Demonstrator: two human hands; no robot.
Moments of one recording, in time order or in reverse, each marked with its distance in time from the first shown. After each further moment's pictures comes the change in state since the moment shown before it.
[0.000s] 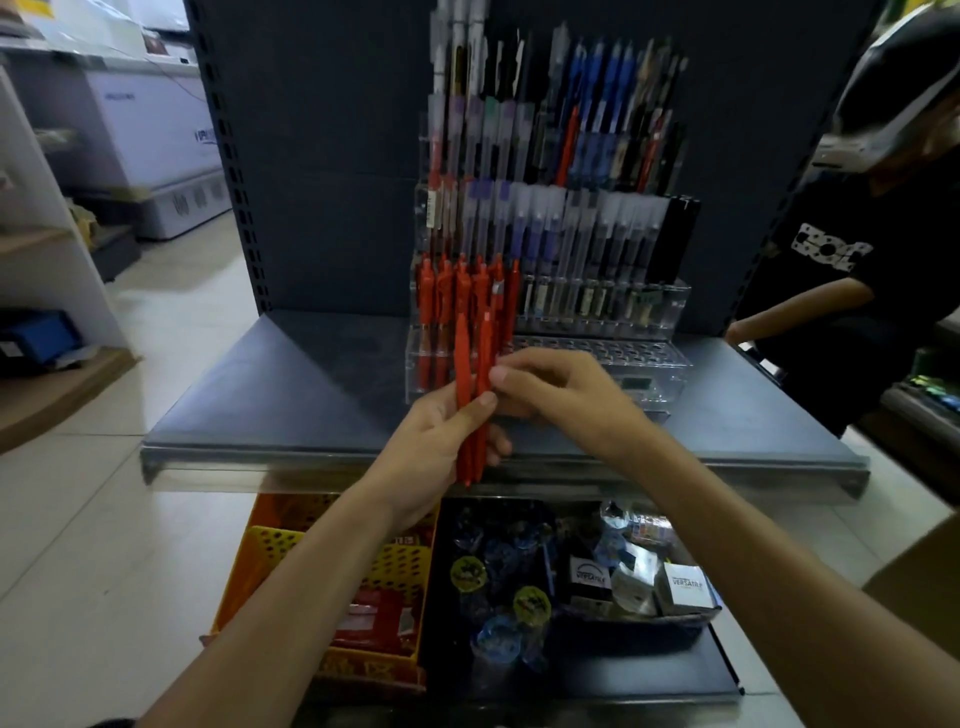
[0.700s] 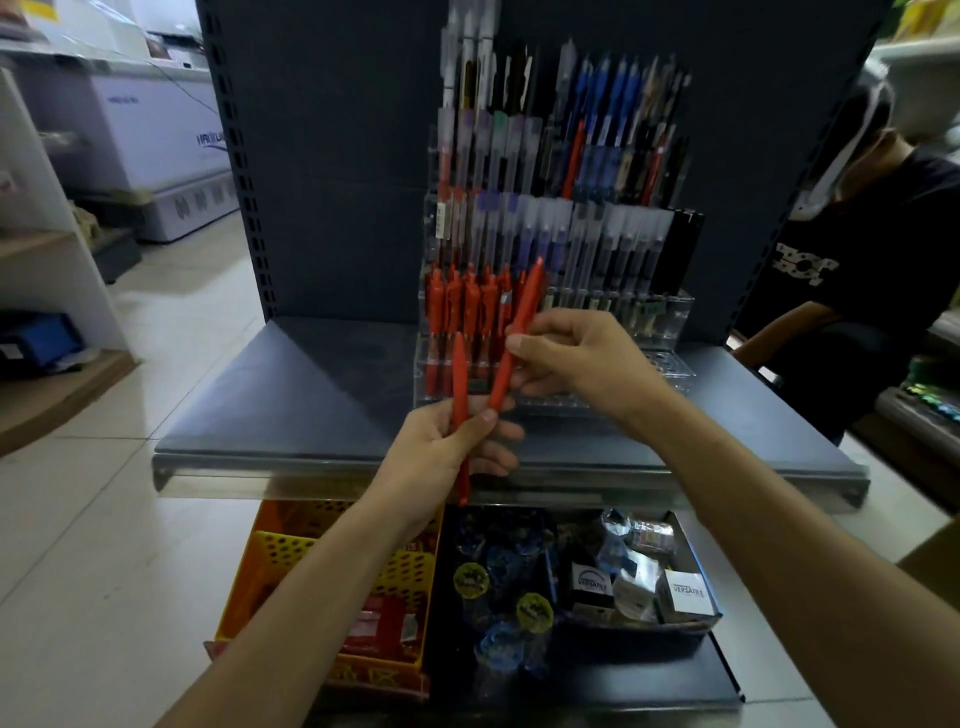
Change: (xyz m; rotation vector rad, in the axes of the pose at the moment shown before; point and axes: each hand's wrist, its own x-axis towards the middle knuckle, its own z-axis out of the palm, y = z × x) left_hand 0.000 -0.004 -0.008 -0.047 0.099 -0.009; right_hand 0.023 -0.026 -0.013 0.014 0.122 0.130
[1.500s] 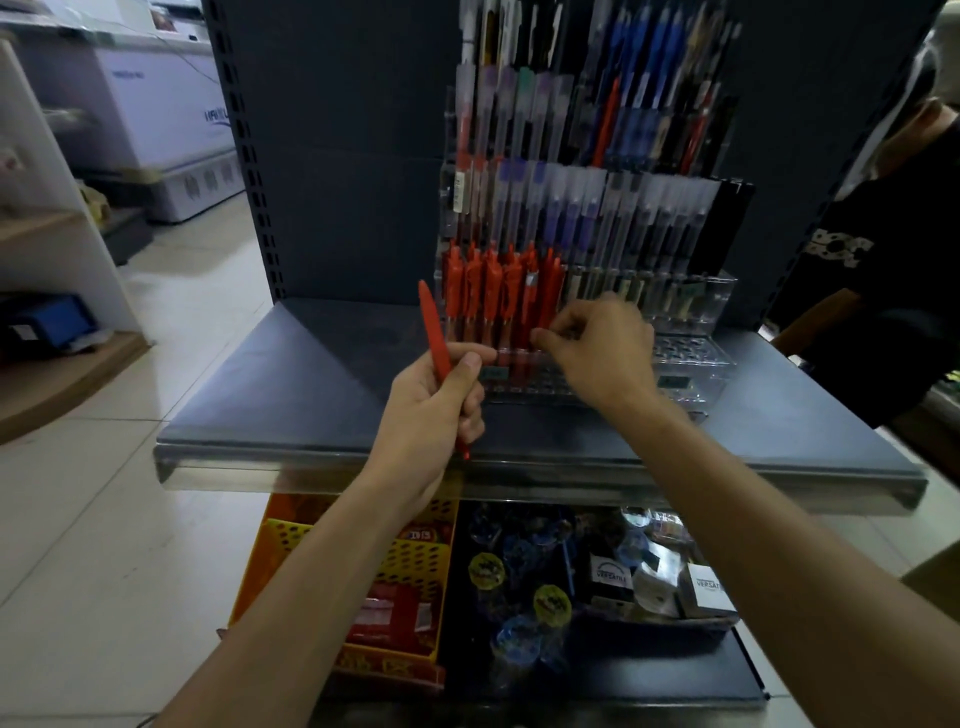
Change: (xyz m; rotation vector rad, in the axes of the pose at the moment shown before) left_hand 0.017 0.007 -0.010 -0.086 0.189 0.114; right_hand 0.046 0.047 0.015 -0.731 0.444 -0.027
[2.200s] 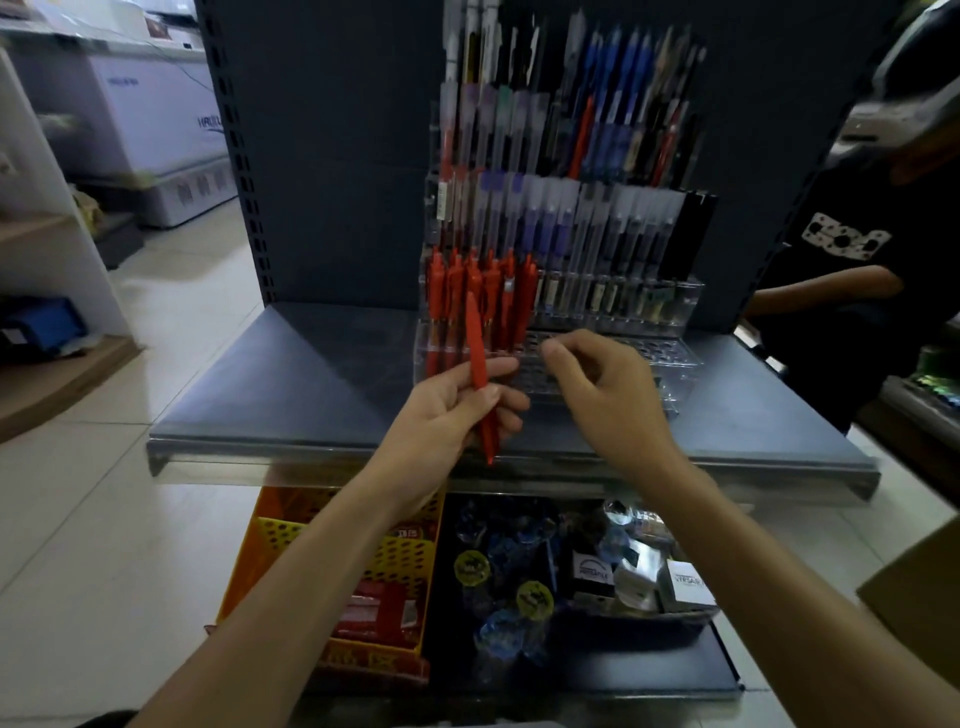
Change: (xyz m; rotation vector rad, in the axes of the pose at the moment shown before) left_hand -0.012 -0.004 0.008 0.139 -0.256 -0.017; right_hand -0.058 0.008 -0.035 0.402 -0.043 -0.144
